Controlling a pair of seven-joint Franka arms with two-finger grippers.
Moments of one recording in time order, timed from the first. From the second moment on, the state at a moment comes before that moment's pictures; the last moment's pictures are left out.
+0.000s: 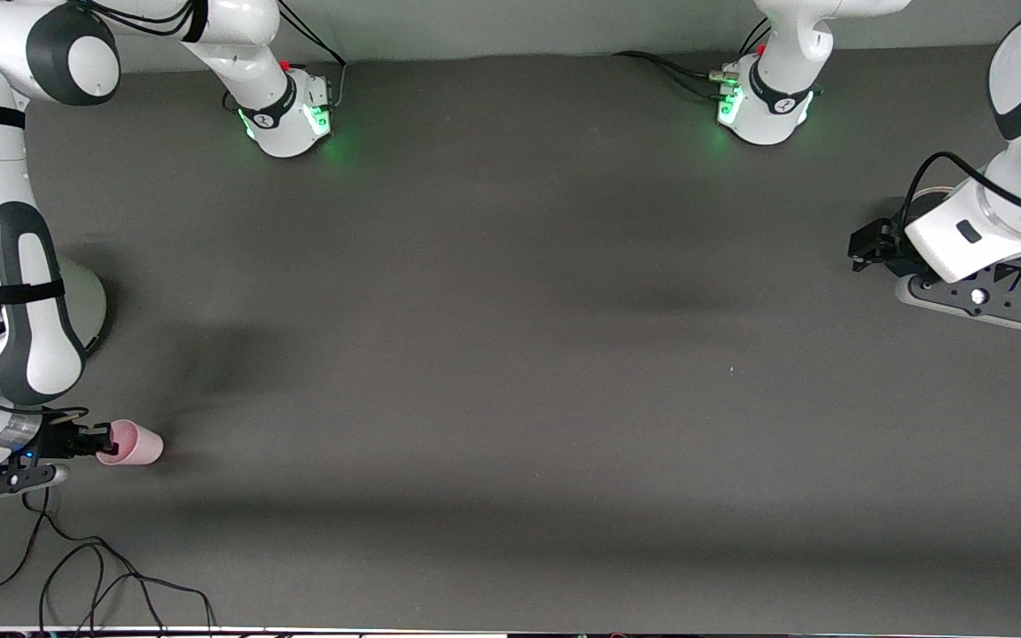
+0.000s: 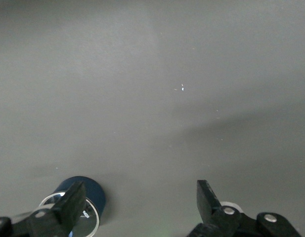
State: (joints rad) left arm -0.06 0.05 -0.07 -1.65 0.06 1.61 0.16; right arm -0.33 0.78 0.02 -1.43 0.07 2.28 -0.56
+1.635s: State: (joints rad) left arm -0.11 0.07 0.02 -1.61 0.07 1.64 0.16; right arm -0.14 0.27 0.02 -1.43 0.07 1.68 -0.23
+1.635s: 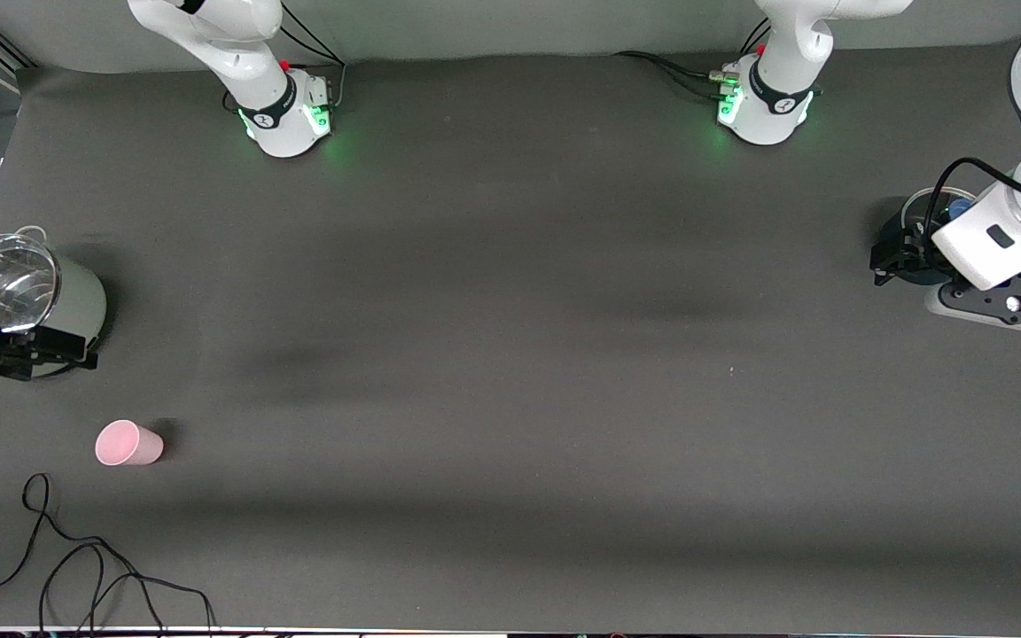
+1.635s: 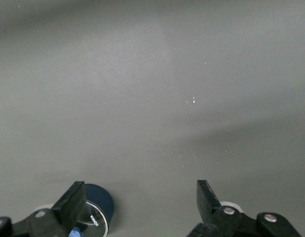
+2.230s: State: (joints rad) left arm -0.11 0.07 0.01 -1.60 0.07 1.64 0.16; right arm -0.09 0.09 0.02 -1.59 0.05 1.69 -0.21
